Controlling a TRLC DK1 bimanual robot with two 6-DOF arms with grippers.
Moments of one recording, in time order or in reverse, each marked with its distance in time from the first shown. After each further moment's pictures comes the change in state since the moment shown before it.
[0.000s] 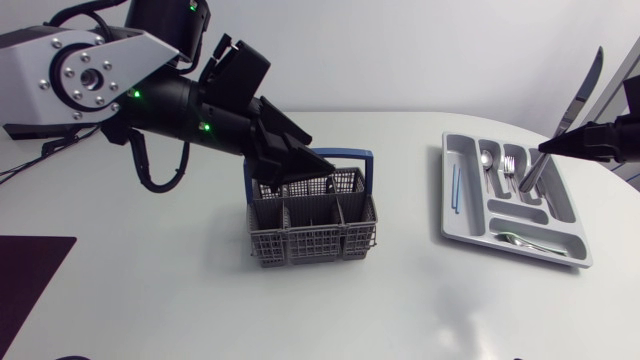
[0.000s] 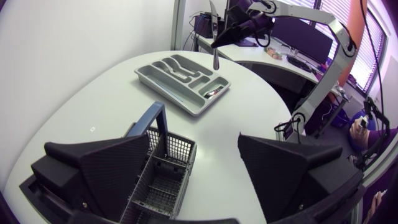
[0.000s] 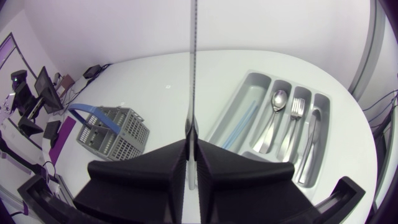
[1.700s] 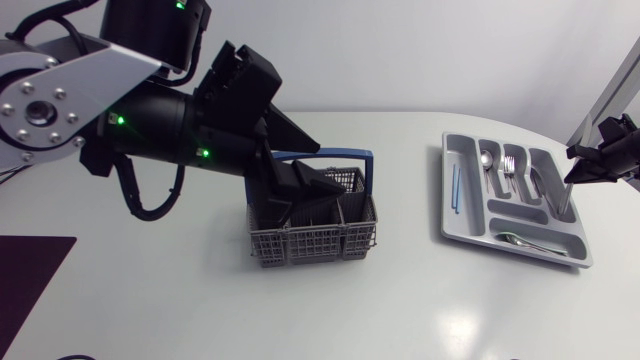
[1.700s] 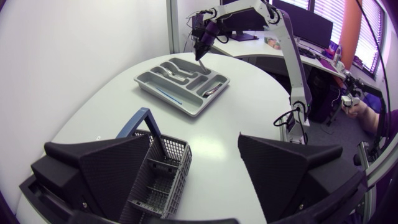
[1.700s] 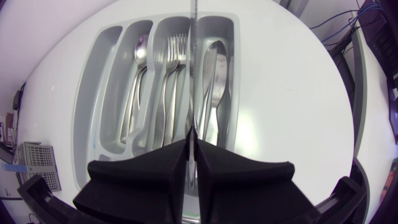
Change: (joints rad) left arm -0.130 -0.130 -0.096 0.046 -0.164 0.006; right arm -0.101 0.739 0.642 -0.136 0.483 0.124
